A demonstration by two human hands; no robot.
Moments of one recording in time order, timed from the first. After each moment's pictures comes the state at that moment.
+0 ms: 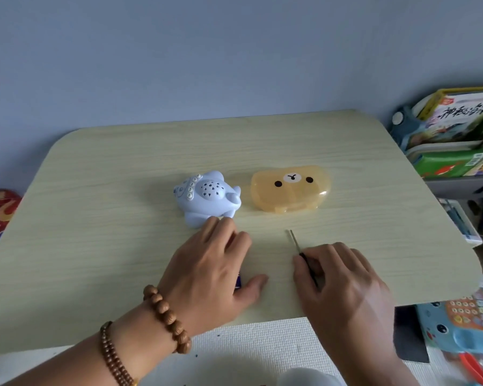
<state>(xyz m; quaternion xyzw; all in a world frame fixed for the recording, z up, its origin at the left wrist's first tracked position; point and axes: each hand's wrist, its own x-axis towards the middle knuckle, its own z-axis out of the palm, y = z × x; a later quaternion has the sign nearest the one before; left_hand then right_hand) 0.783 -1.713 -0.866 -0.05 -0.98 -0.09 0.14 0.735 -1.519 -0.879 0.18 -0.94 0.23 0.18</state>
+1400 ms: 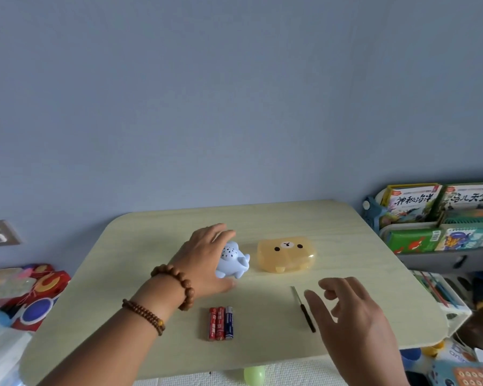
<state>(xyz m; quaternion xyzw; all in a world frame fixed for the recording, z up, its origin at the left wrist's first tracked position) 0.747 -1.782 -0.818 0.02 -0.99 -0.12 0.04 0.740 -1.501 -0.847 0.15 -0.92 0.33 0.17</state>
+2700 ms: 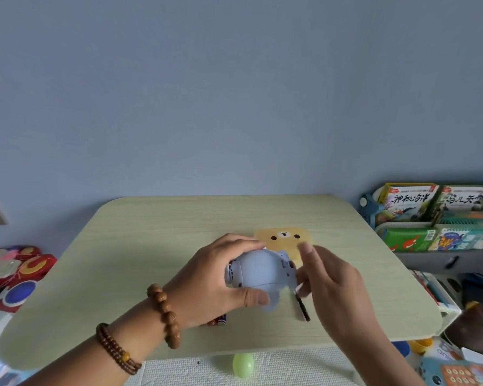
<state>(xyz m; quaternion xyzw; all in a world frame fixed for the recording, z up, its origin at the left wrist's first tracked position) 0.791 -1.732 -0.815 -0.09 -0.91 -0.37 0.14 0.733 -1.520 -0.812 0.17 -0.84 0.52 0.00</state>
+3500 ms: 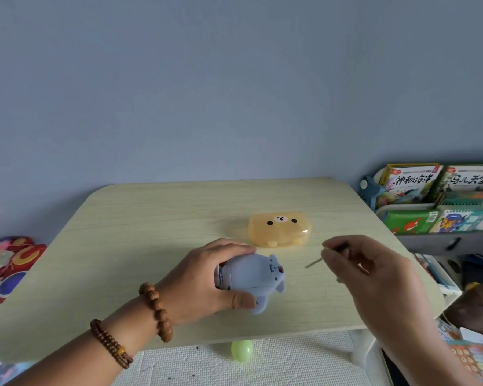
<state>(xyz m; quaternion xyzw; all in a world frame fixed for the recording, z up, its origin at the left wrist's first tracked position) 0.784 -1.741 -0.851 -0.07 -0.91 -0.40 0.08 0.731 -1.477 -0.809 0.15 -0.82 0.54 0.08</state>
